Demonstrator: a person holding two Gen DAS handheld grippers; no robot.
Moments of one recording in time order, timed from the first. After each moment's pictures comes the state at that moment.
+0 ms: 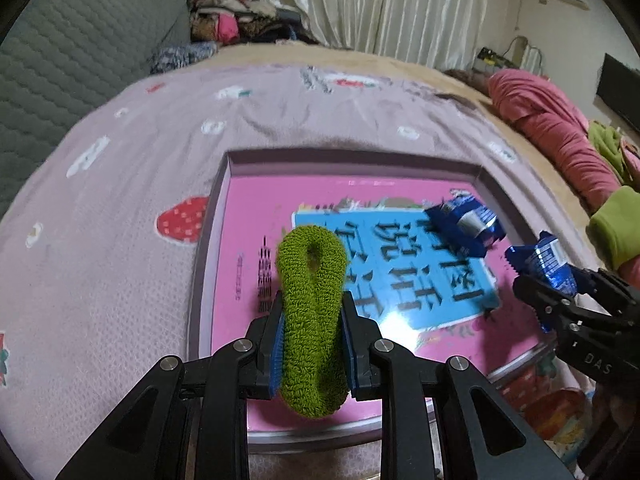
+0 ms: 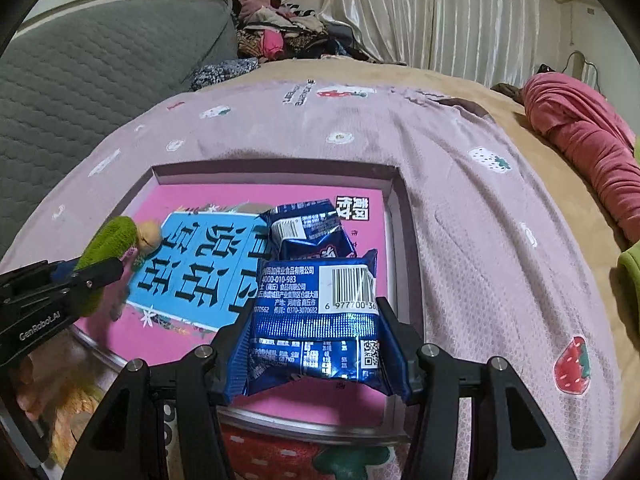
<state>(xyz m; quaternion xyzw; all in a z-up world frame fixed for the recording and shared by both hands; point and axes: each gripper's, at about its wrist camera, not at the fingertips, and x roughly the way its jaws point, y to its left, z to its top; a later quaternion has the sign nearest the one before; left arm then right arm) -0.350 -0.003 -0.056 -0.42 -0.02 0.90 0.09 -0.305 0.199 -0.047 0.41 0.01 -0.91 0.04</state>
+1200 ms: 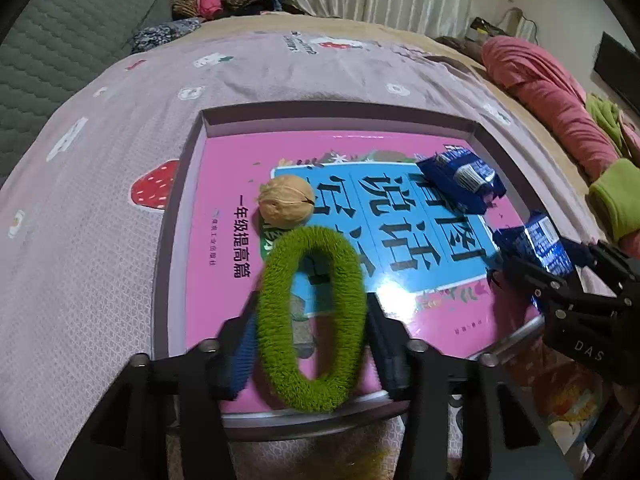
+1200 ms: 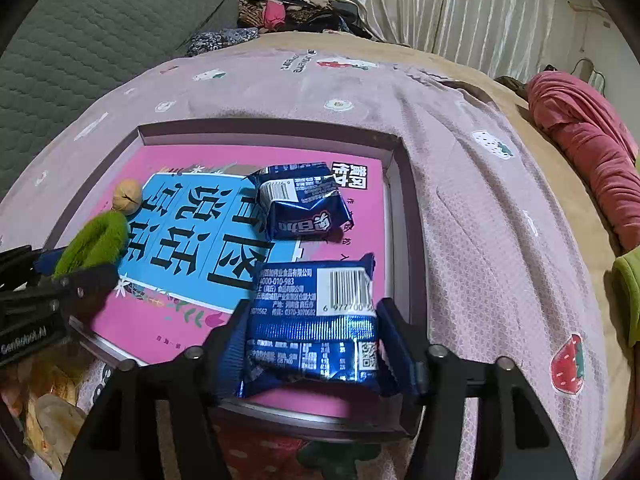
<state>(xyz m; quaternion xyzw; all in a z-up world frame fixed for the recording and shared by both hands) -0.350 0.011 -0.074 -0.47 0.01 0.88 0.11 -0.313 0.195 -0.064 0.45 0.04 -0.89 0.03</state>
